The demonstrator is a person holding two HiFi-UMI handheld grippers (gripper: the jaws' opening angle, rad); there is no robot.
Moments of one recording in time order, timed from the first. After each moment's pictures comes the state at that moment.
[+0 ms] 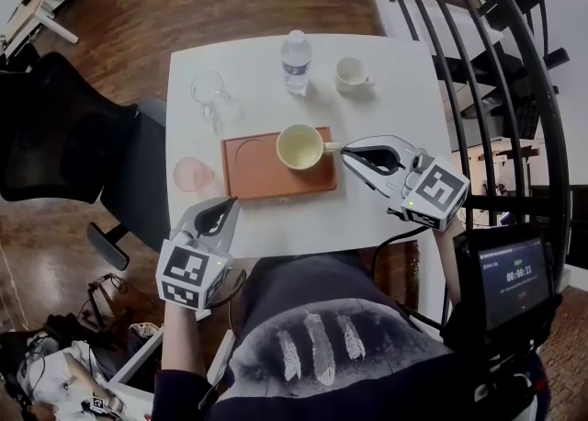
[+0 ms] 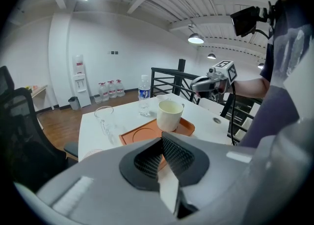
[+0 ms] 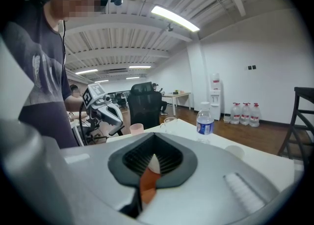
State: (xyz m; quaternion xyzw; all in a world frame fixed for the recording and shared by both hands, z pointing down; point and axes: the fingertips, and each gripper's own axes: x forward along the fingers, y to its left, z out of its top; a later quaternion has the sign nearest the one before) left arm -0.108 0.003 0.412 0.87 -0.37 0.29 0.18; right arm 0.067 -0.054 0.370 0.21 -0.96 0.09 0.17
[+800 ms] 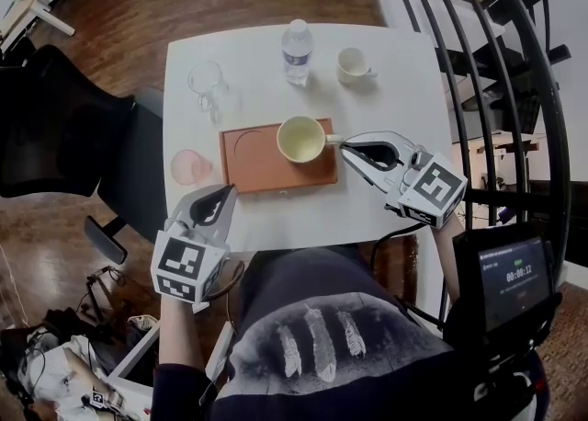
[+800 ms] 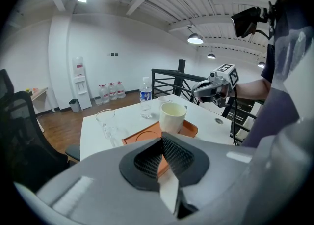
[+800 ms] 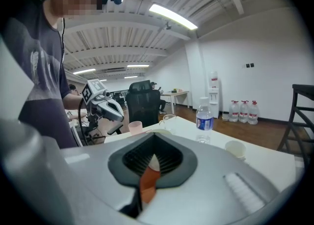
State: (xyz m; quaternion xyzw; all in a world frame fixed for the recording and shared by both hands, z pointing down) left arm -0.109 -0.009 0.405 0.87 -0.37 0.28 0.17; right arm 0.063 -0.054 0.380 0.21 -0.96 0.09 0.17
